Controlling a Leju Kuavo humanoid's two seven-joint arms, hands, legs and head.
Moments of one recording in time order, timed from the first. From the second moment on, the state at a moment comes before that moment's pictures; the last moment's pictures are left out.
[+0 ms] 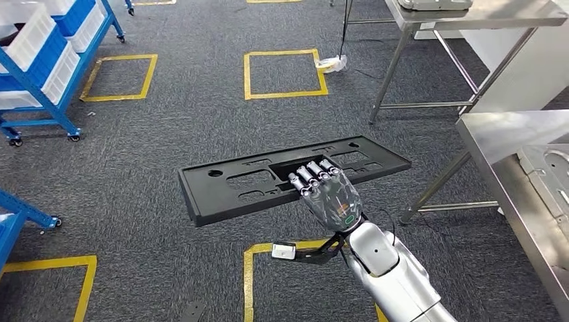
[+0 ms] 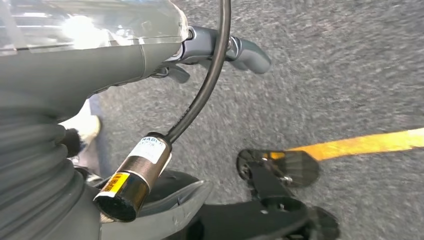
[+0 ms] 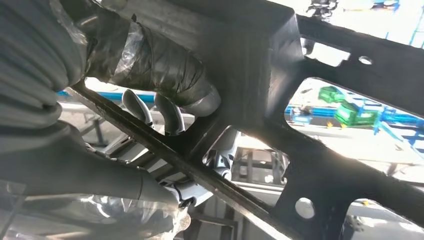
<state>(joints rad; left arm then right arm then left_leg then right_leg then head) -0.11 -0.12 -0.54 -0.16 0.30 0.46 0.01 -0.47 -0.01 0.64 -1.22 1.53 -0.68 -0.09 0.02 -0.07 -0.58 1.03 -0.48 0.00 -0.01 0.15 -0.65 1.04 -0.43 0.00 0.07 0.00</state>
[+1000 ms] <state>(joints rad) -0.11 -0.12 -0.54 -0.16 0.29 0.47 0.01 -0.57 -0.02 0.62 -1.13 1.56 -0.68 -0.04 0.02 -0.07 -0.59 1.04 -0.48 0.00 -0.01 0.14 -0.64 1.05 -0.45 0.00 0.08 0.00</state>
